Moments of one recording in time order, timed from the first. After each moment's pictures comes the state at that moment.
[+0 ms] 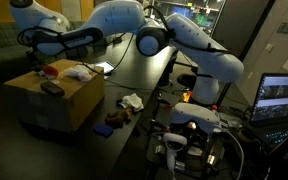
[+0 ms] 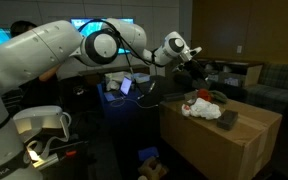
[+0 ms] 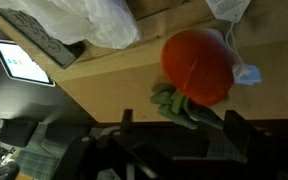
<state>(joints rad) 0.32 1.11 -0.17 -0.71 -0.49 2.08 0.74</state>
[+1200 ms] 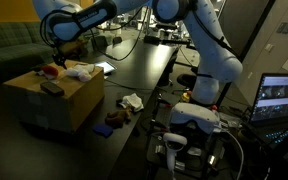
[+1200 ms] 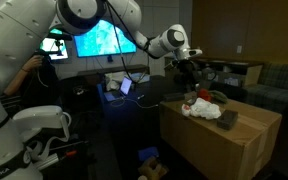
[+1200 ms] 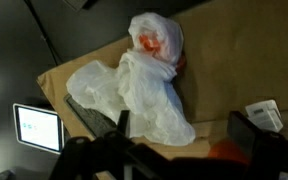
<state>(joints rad) 0.25 0.73 -0.09 -1.29 -0.38 2.01 0.60</state>
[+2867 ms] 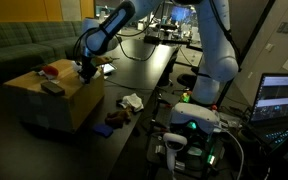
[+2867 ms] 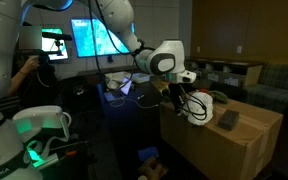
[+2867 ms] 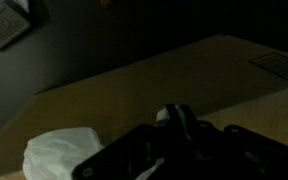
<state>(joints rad) 0.07 0.47 0.01 -1.96 0.03 2.58 0.21</state>
